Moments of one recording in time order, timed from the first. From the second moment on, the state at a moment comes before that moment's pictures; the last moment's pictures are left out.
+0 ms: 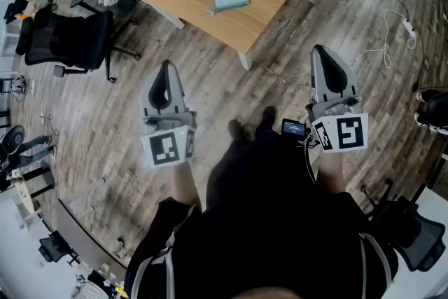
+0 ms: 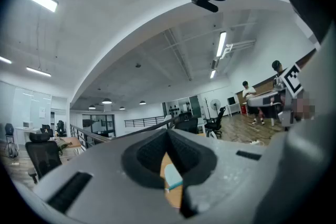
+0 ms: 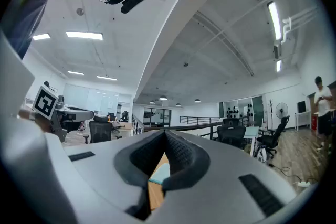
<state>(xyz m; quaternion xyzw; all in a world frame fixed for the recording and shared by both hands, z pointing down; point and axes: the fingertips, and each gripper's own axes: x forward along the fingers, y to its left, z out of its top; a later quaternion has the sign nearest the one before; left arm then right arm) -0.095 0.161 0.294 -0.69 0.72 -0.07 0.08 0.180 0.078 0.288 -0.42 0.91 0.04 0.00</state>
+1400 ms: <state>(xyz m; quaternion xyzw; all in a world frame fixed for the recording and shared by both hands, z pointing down) -0.127 0.032 0.317 -0.73 0.68 -0.09 0.06 0.138 -0.039 0.318 -0.41 0.91 -0.02 -0.01</state>
